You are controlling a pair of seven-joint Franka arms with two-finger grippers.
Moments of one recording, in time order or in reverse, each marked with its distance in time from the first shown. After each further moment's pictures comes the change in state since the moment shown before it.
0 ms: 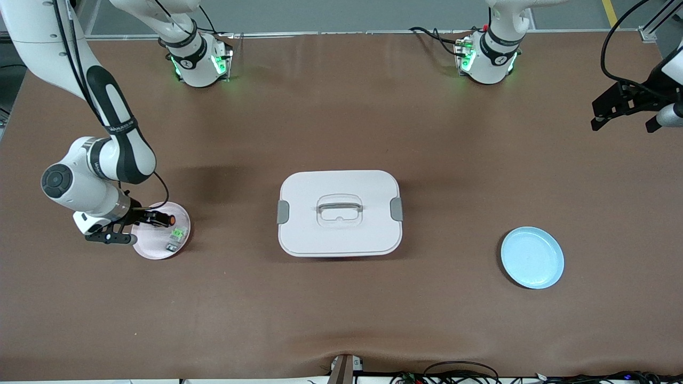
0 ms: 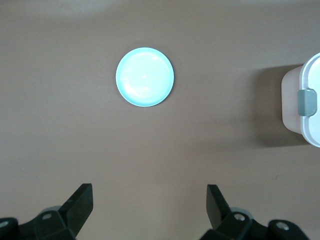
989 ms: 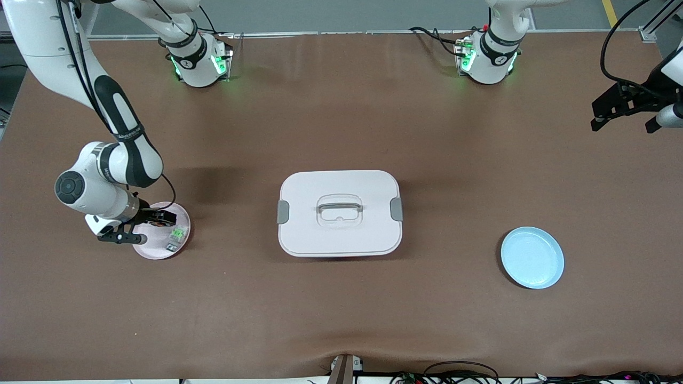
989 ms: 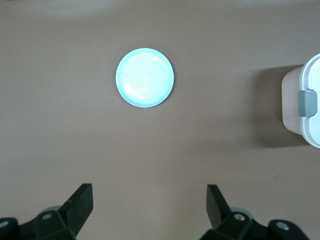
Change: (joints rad) left arm 0.000 0.000 0.000 -0.004 0.000 0.007 0.000; right arm 0.000 0.049 0.007 -0.003 0.000 0.000 -0.003
